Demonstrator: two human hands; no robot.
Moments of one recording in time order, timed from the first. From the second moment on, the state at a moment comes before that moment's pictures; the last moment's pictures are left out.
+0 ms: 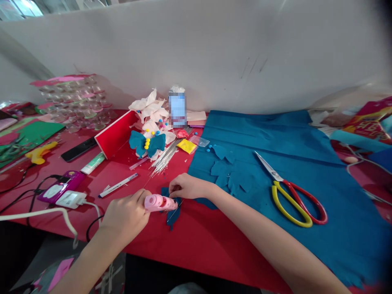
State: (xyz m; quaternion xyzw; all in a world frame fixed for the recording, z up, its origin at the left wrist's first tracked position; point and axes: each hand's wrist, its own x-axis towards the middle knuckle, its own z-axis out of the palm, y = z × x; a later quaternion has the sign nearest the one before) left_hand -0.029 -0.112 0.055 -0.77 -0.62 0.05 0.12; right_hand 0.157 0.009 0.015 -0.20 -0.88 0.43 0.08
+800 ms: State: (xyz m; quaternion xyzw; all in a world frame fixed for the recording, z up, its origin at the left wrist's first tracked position) left_hand -0.038 -0.129 0.050 -0.77 -0.62 0.01 0.17; right_hand 0.156 0.007 0.020 -0.21 -0.88 0.42 0.07
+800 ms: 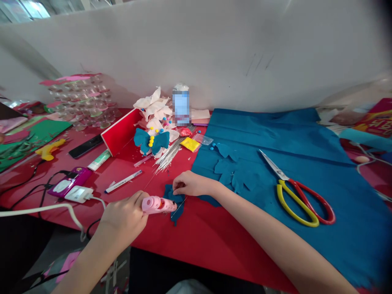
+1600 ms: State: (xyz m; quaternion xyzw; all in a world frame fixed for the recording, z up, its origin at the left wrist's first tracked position) left_hand -0.045 -0.148 0.059 -0.80 -0.56 -0.06 0.22; right_hand 0.156 0.007 0.019 -0.22 -0.88 0.41 0.07
